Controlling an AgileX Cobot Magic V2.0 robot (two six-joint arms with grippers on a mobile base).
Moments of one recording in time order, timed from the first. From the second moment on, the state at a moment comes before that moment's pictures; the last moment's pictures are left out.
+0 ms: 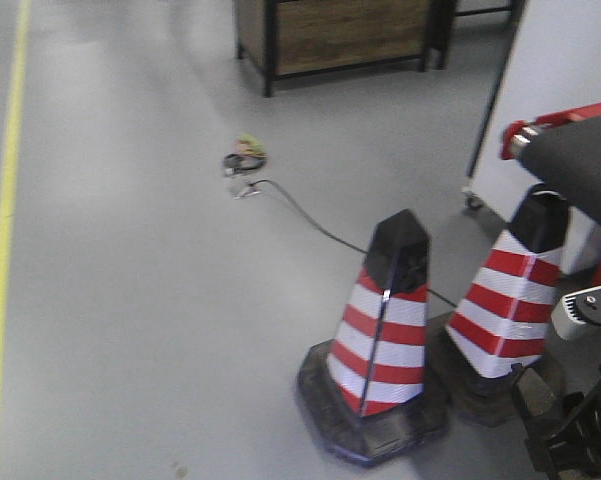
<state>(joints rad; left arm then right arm) 0.07 0.66 -0.55 0.05 0.74 0.00 0.13 0.98 -0.65 0.23 0.87 -0.27</state>
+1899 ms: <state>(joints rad) 0.07 0.66 -0.55 0.05 0.73 0.00 0.13 0.97 -0.65 0.23 0.91 -0.27</state>
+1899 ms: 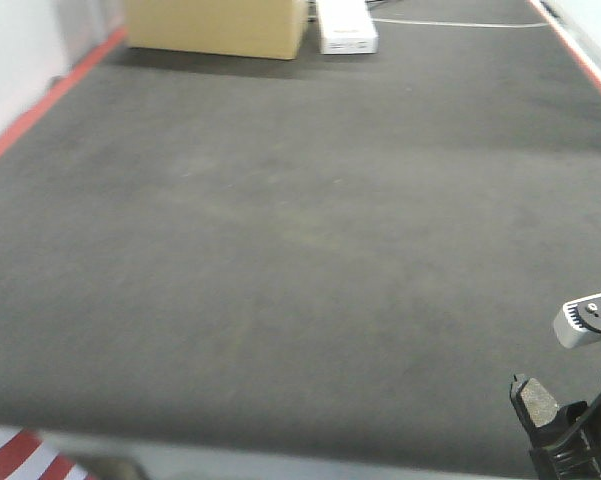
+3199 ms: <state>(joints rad) 0.07 0.66 -0.55 0.05 0.73 0.00 0.13 0.97 -0.65 0.23 0.91 -0.27</state>
